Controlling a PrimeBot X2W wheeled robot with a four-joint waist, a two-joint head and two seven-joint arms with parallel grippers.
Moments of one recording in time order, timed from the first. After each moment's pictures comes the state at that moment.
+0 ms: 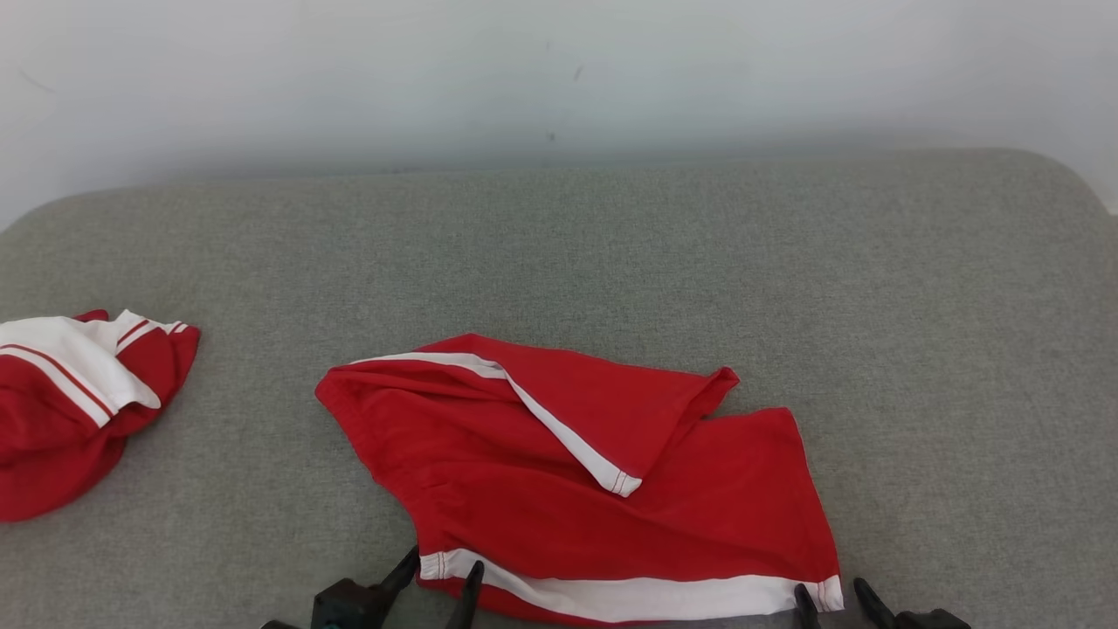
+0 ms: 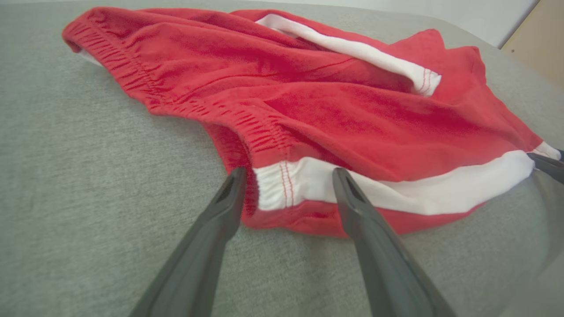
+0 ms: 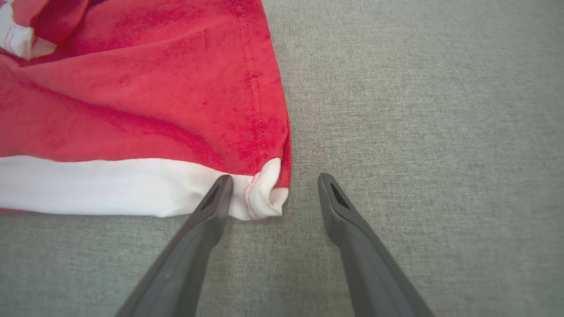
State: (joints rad) left arm -0.15 0.15 -0.40 0.50 -0.28 -0.13 -0.26; right arm -0.03 -0.09 0.10 0.61 0.16 0.13 -0.26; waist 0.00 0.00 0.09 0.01
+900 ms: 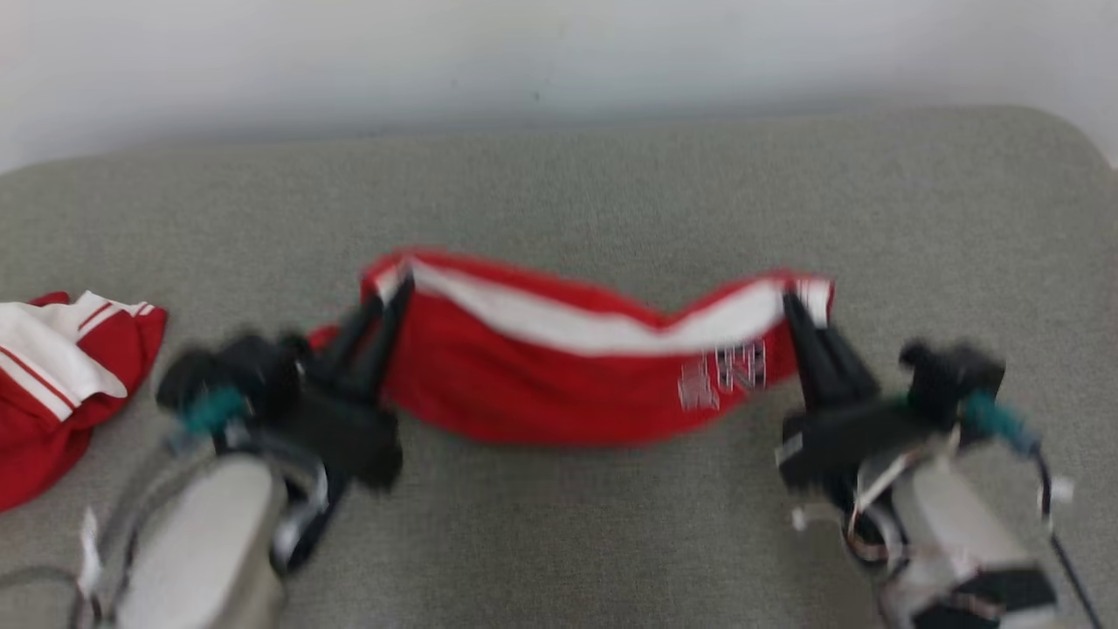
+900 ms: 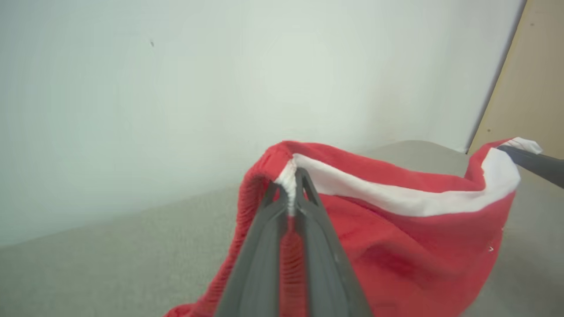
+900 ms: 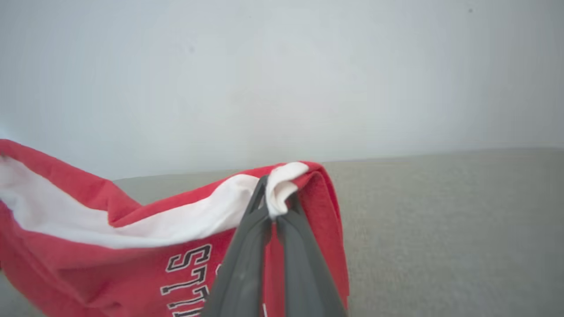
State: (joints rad) left arm -0.54 0.28 -0.42 0.33 -0.40 -0.13 -0.26; right arm -0.43 -0.17 0.27 0.41 0.42 0.13 -0.22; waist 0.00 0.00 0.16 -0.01
